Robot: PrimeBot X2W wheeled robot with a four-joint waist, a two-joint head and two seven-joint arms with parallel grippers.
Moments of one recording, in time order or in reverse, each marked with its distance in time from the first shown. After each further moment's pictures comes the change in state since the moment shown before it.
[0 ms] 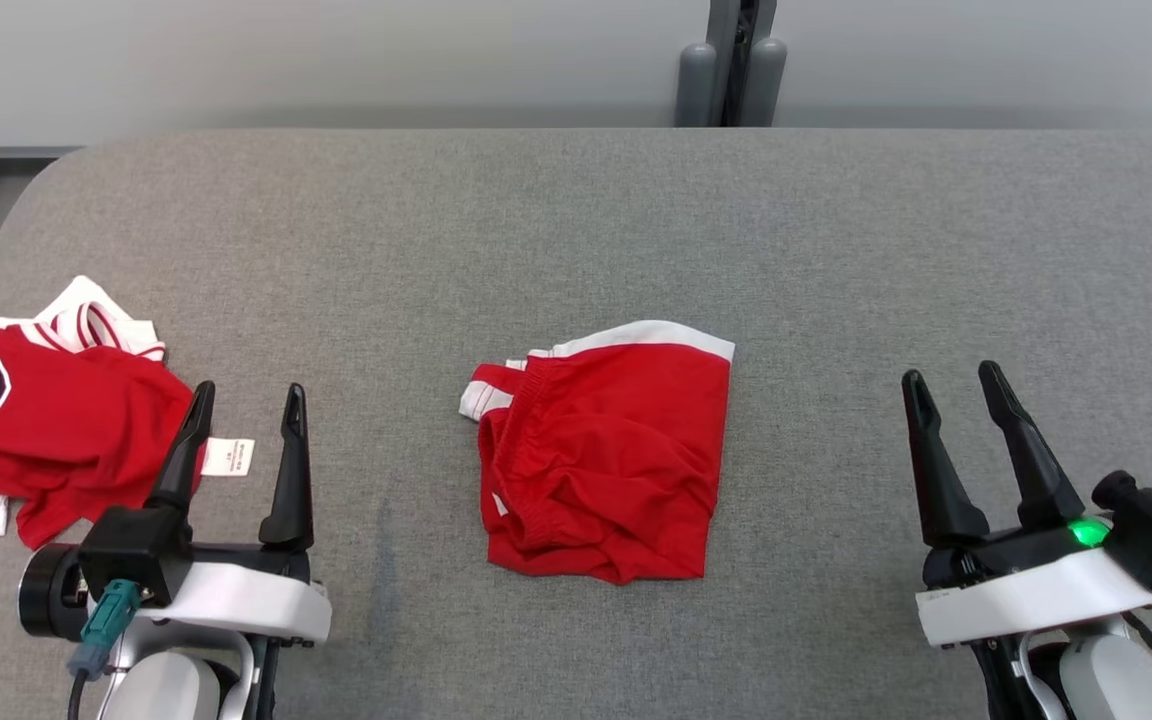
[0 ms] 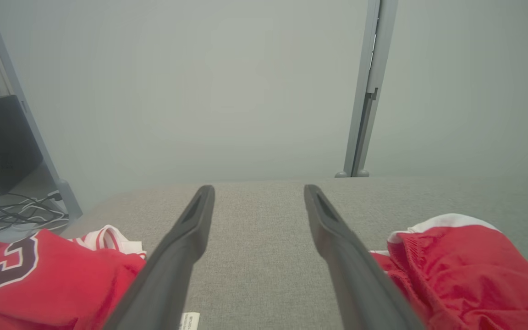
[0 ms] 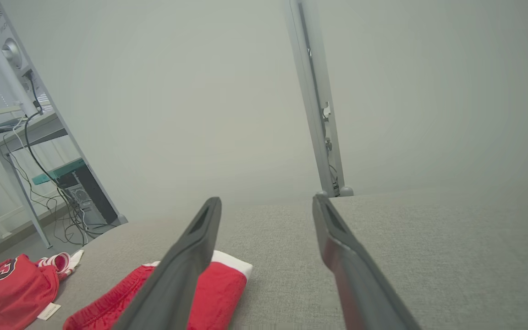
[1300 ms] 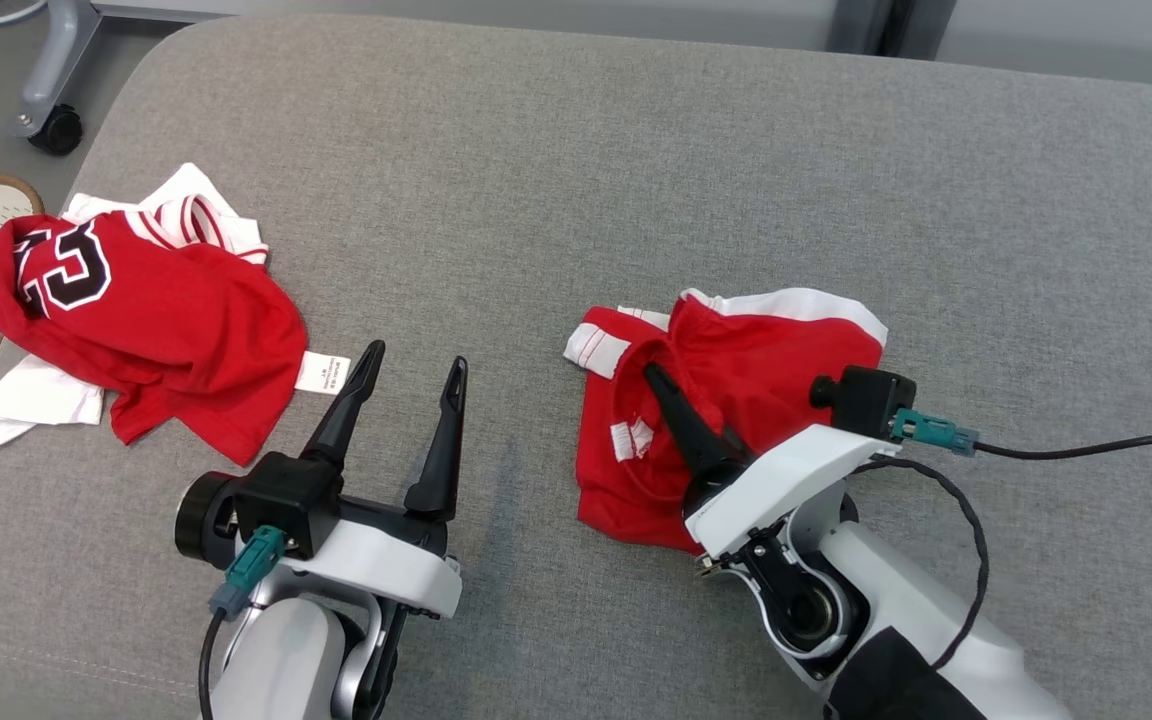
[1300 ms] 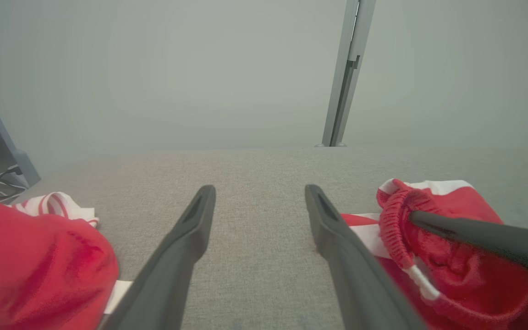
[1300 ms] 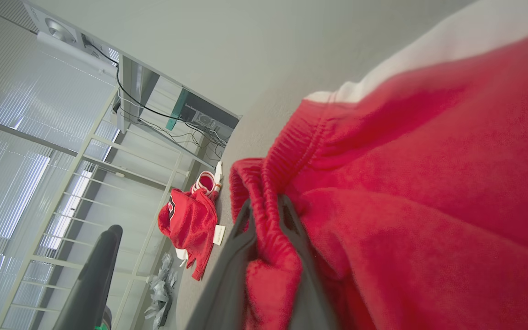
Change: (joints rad) left arm -0.114 -0.086 -0.163 0.082 0.000 -0.062 -0.009; right arm -0.432 0.096 0.541 0.469 0.803 0.000 0.060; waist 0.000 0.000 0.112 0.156
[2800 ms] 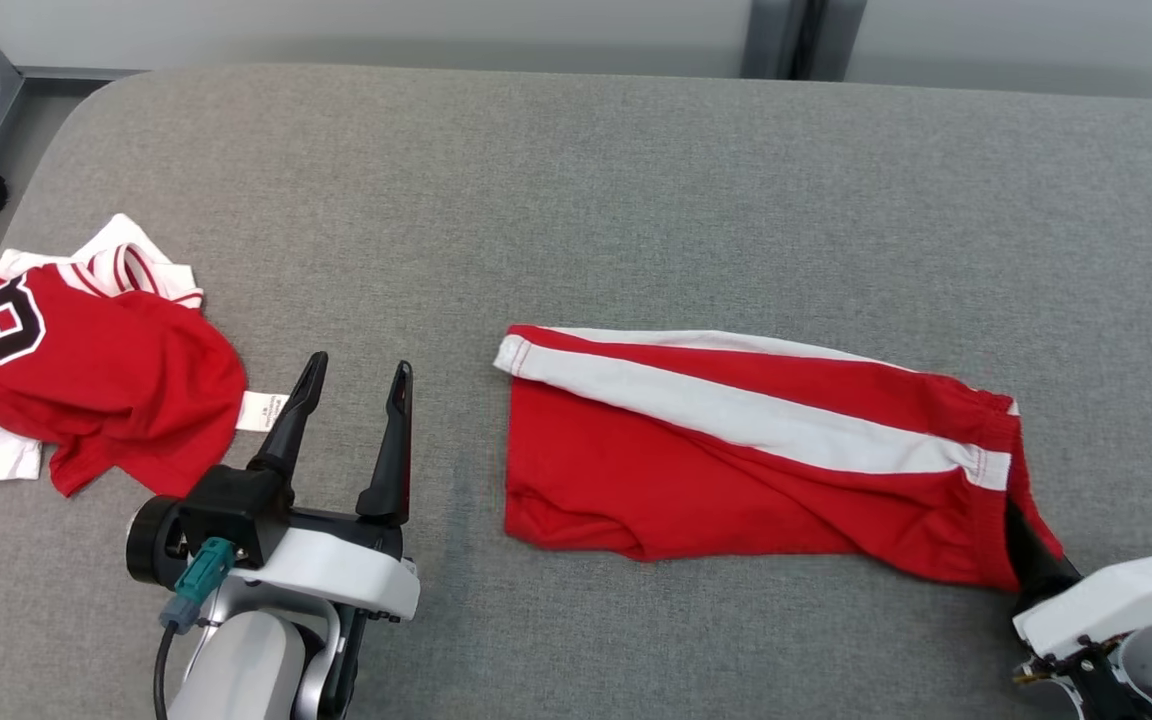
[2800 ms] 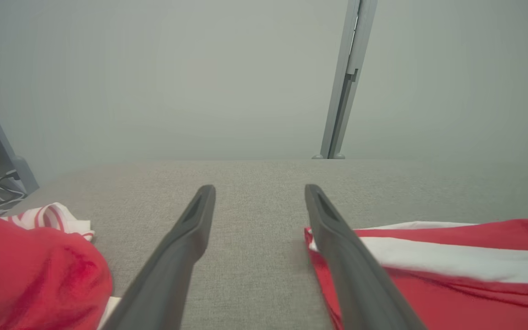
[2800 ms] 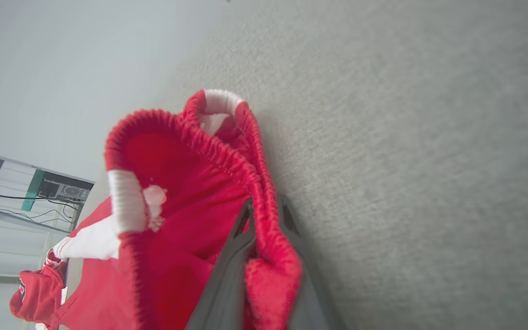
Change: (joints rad) left arm 0.027 0.054 0.008 -0.025 -0.063 0.064 0.000; right arm 0.435 -0.122 -0.693 -0.170 -0.295 0.002 0.303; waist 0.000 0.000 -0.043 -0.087
